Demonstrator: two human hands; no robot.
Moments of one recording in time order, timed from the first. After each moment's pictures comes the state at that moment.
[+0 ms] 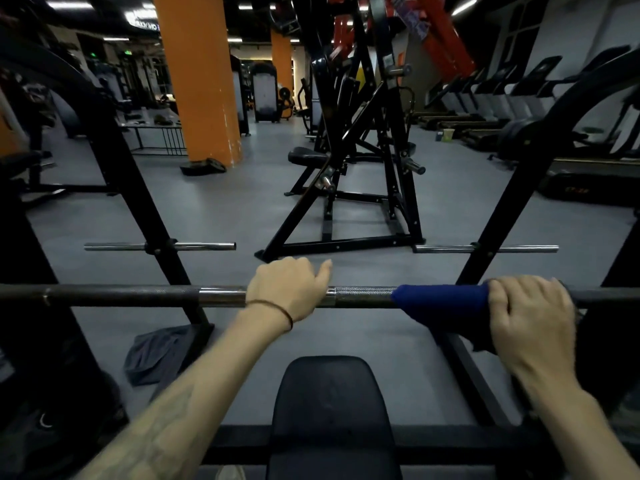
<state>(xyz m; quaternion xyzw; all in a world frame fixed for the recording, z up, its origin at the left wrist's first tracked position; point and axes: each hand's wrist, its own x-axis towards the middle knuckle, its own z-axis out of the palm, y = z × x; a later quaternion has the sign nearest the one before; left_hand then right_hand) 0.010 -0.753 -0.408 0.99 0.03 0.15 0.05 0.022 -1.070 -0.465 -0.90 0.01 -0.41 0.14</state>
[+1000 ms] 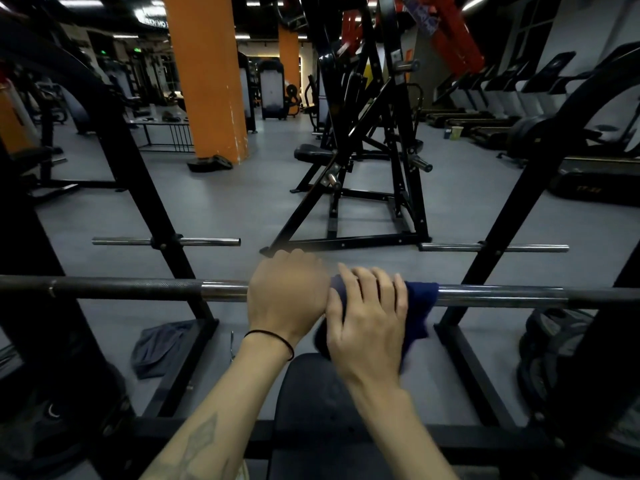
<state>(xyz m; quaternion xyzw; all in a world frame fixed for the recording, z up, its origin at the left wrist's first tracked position) 0.006 -0.751 -0.451 0.88 -0.01 0.47 0.03 -0.012 -0.880 -0.482 -0.89 -0.13 -0.39 0.21</state>
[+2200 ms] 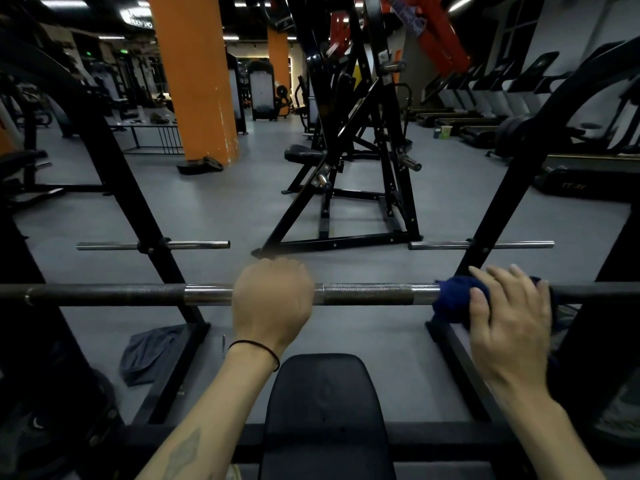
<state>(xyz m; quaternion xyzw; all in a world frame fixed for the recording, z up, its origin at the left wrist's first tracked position) 0.005 -0.751 -0.459 0.86 -0.01 0.50 0.02 0.019 -1.059 -0.488 -0.88 -0.03 -0.43 0.19</state>
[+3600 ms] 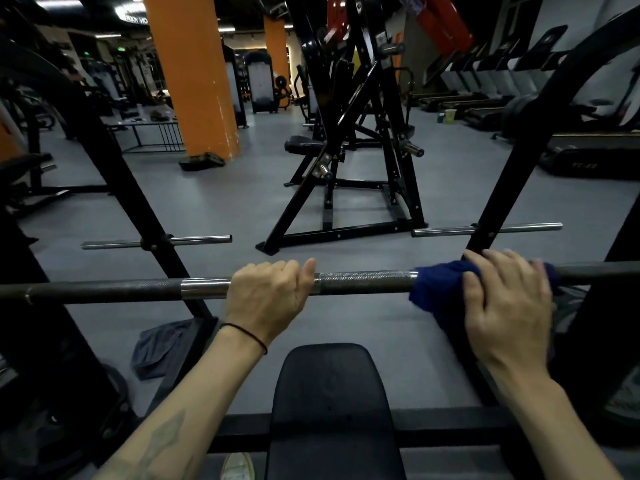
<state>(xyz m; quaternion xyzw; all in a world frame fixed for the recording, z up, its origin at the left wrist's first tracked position) 0.001 -0.743 -0.453 0.87 -0.08 0.48 -0.07 0.019 -1.055 -0.488 -0.88 -0.05 -0.44 0.17</state>
